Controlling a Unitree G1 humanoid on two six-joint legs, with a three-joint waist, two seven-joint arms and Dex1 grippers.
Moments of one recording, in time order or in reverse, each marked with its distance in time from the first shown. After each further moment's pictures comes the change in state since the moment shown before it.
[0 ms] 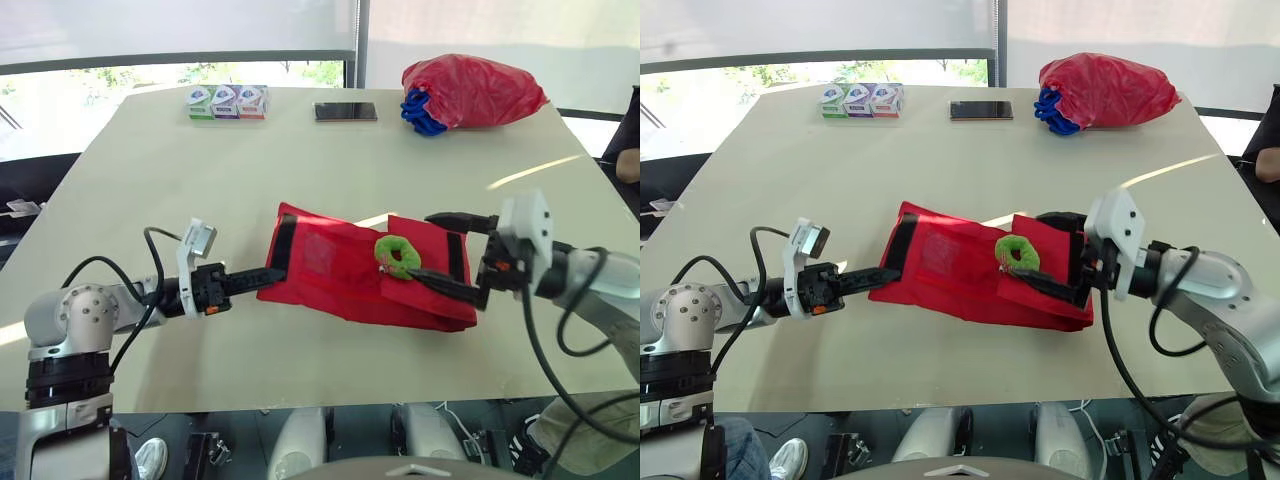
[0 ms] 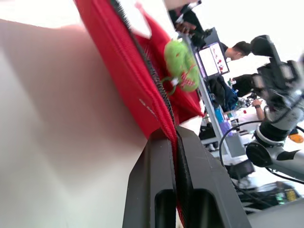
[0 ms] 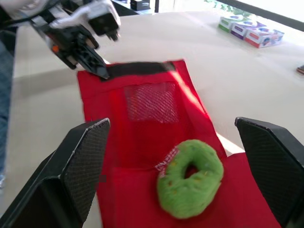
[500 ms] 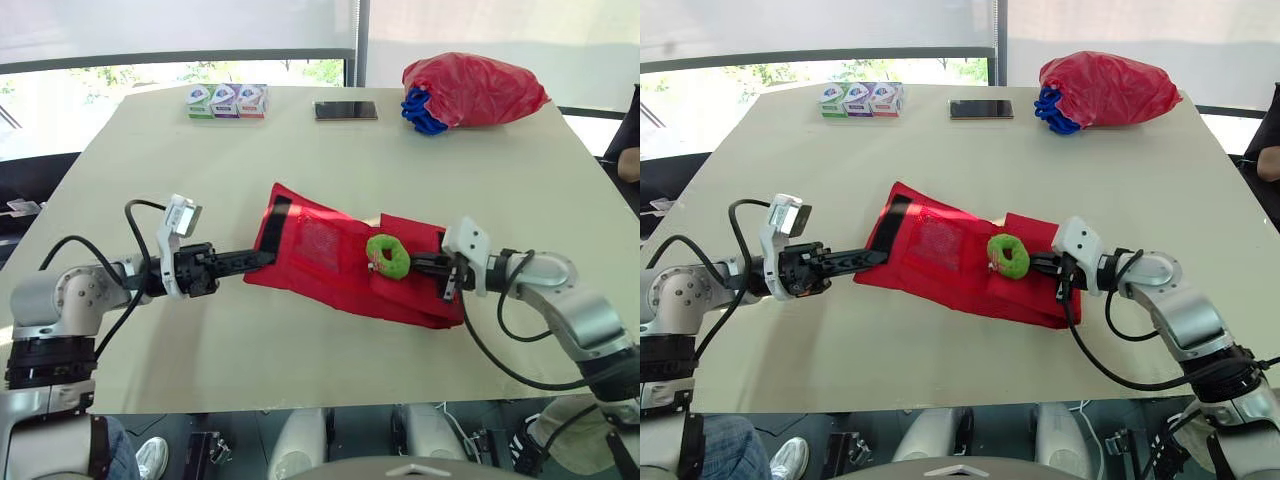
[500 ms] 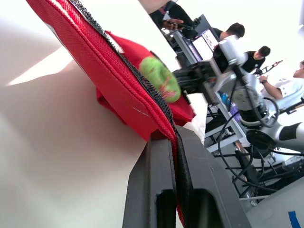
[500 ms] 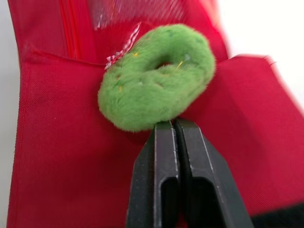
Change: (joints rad) left arm -0.075 0.093 -0.095 0.064 0.075 -0.159 -0.187; right arm -0.079 0.086 0.260 0.372 -0.407 -0.213 0.142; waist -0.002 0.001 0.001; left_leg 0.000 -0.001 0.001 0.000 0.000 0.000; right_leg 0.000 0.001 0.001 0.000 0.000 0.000
